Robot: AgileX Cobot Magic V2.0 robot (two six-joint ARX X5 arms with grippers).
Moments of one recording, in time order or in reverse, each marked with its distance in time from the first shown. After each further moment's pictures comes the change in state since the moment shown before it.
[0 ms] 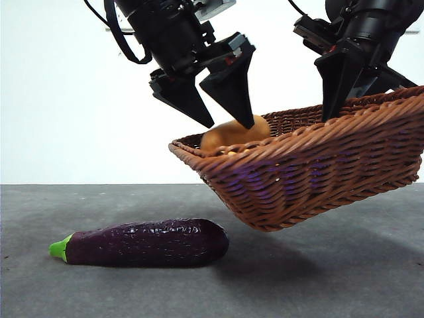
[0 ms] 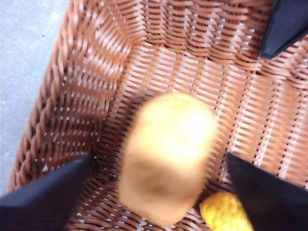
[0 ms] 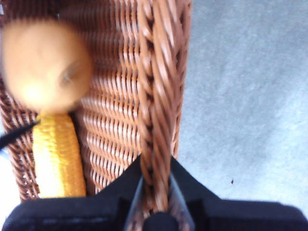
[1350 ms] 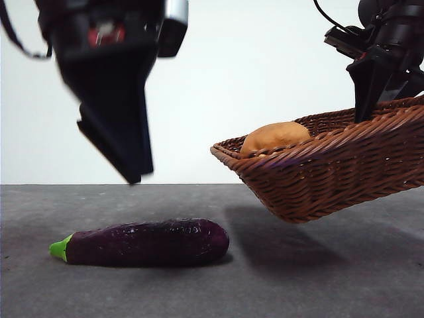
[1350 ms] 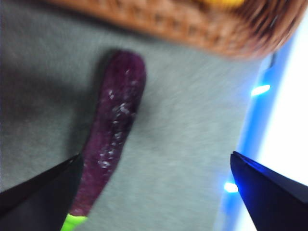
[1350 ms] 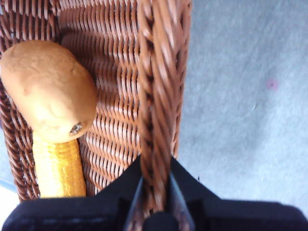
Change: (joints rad) left arm 0.036 -0.104 -0.157 -0.447 0.166 0.224; right arm -0.138 0.000 0.000 -0.003 0.011 -0.001
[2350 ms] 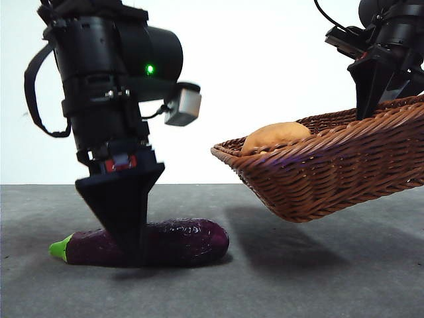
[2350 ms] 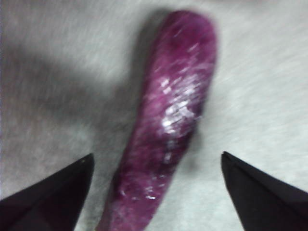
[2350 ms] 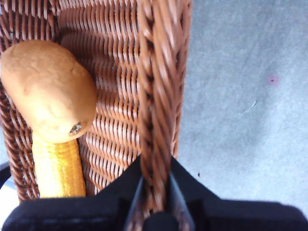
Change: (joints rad) left arm 0.005 0.188 -0.027 0.128 -0.137 0.020; right arm 0.000 0.000 0.000 -0.018 0.000 0.000
